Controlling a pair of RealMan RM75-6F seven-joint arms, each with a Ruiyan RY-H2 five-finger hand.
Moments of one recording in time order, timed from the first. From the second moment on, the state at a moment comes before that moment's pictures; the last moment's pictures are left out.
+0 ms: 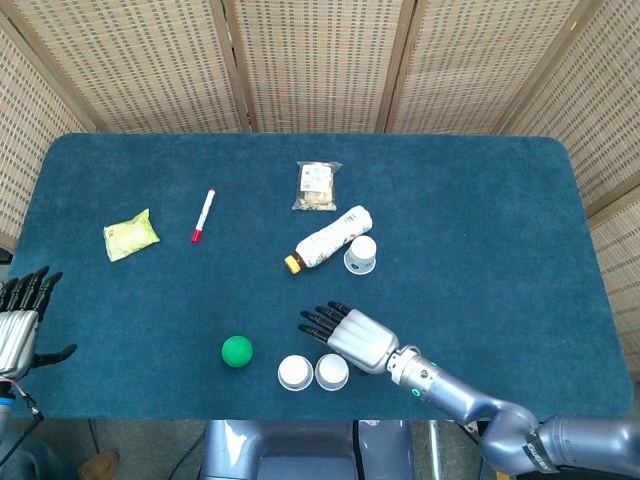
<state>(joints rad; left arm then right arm) -0.14 -1.08 -0.06 -1.71 1.35 1.37 0.18 0.80 -1.31 0.08 -1.83 -1.45 0.78 -0.40</state>
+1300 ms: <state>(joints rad) -0.18 -1.08 -0.09 -1.69 1.26 1.29 0.18 0.94 -1.53 0.21 -1.24 -1.12 0.69 -0.21</state>
